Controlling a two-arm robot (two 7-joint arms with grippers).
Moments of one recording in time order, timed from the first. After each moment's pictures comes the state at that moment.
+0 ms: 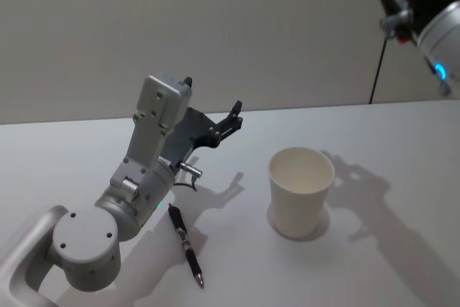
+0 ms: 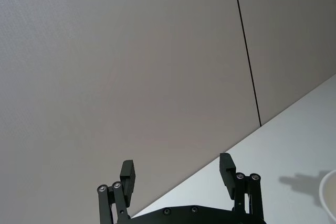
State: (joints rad) left arm -0.24 0.38 0.45 -1.63 -0.20 0.01 -0.01; right arm 0.32 0.10 -0.20 -1.96 0.08 0.31 0.19
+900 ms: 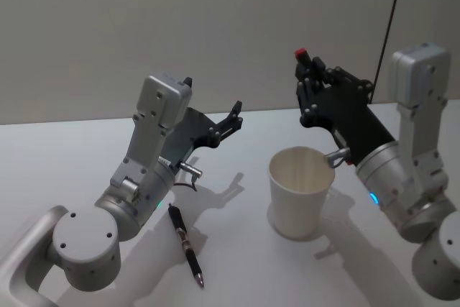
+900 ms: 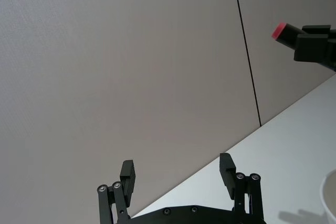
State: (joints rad) left arm -0.24 0.38 0.45 -1.63 -0.20 0.01 -0.01; right arm 0.08 0.10 -0.30 -1.80 0.03 0.05 0.12
